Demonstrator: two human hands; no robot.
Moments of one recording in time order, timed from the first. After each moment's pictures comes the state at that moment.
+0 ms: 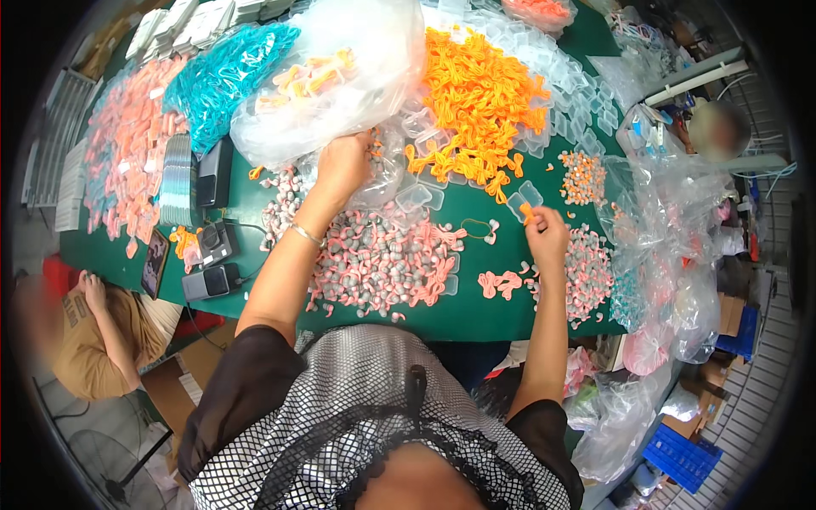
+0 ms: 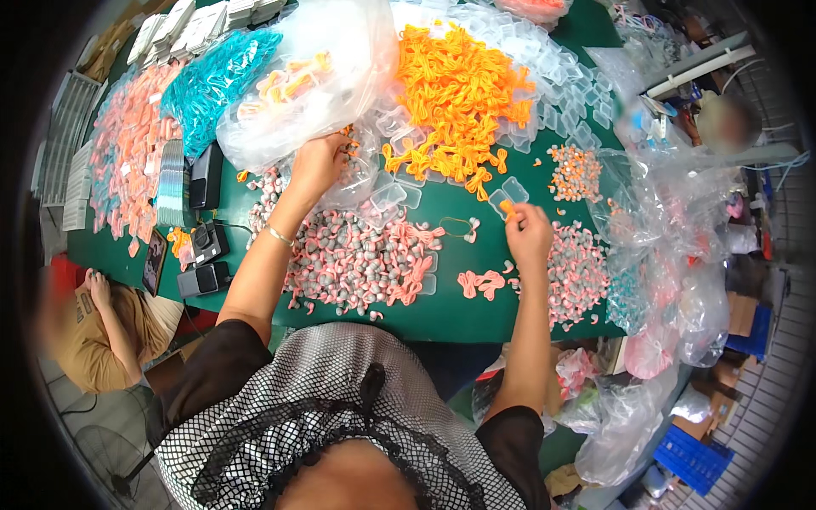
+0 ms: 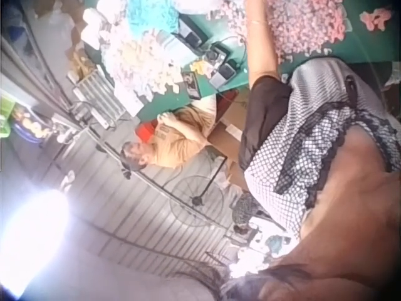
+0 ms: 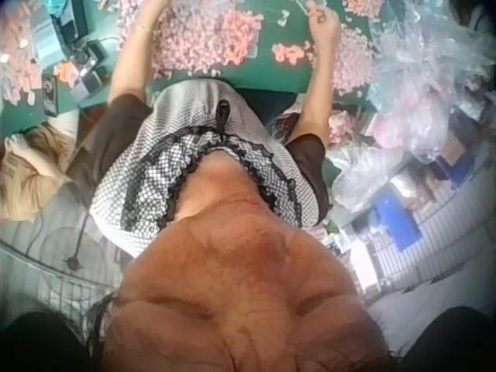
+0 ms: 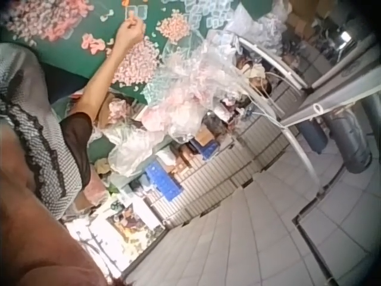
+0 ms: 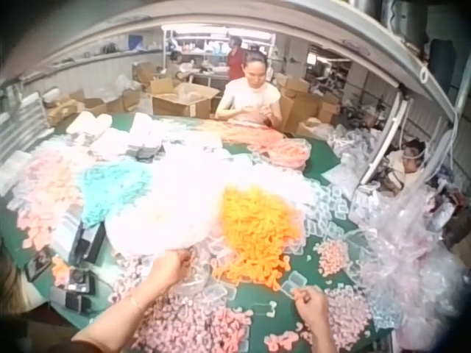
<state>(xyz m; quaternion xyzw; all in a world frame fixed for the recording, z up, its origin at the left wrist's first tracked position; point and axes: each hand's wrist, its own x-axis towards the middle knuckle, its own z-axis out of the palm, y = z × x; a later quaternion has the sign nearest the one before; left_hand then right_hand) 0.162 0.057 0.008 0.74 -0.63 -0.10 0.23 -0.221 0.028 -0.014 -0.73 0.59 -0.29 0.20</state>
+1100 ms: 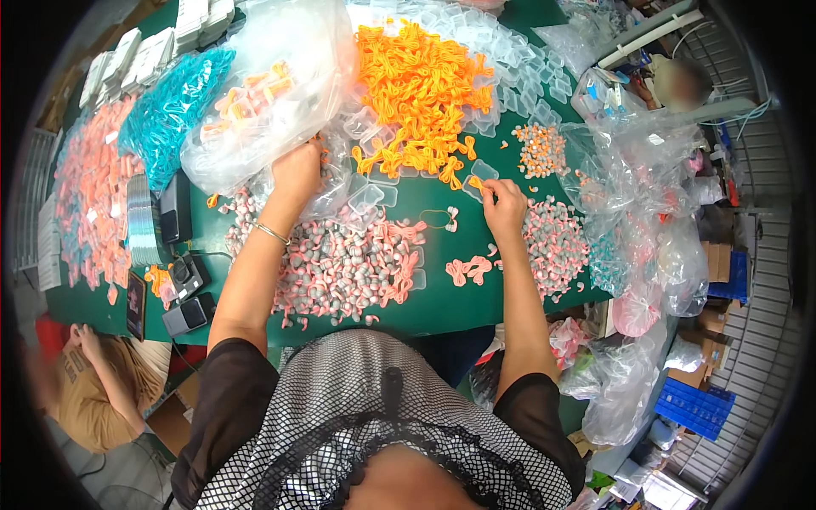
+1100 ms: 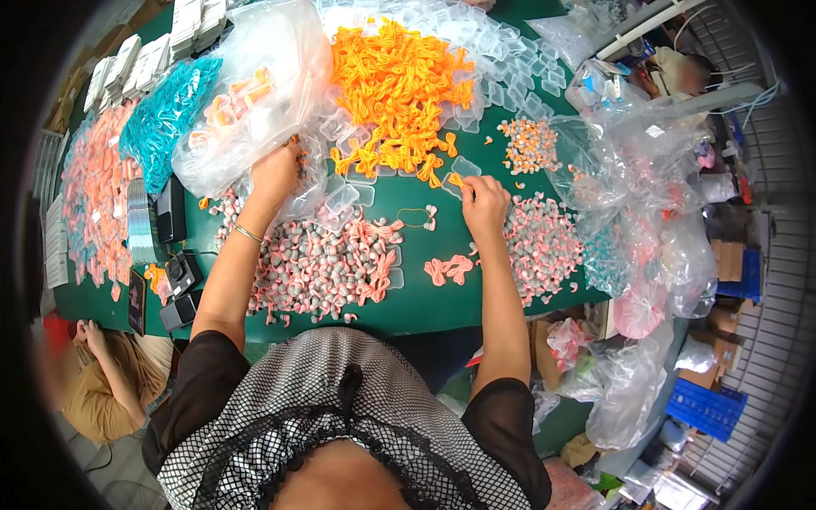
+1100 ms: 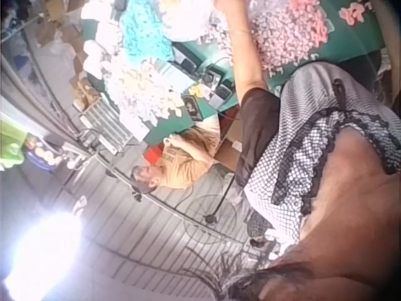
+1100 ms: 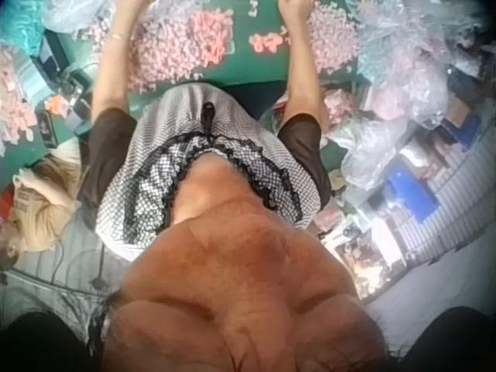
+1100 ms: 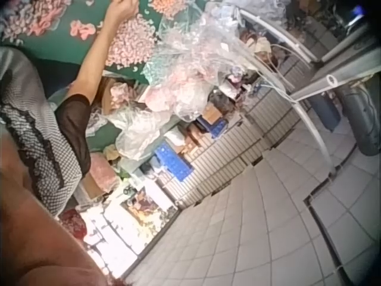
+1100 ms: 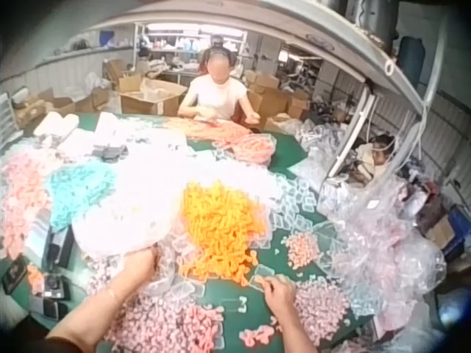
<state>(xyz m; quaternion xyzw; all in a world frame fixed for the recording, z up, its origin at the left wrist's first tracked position) 0.163 0.042 -0.002 0.72 -0.68 0.00 0.09 -0.223 0.007 -0.044 -0.77 0.55 -0.31 0.05</state>
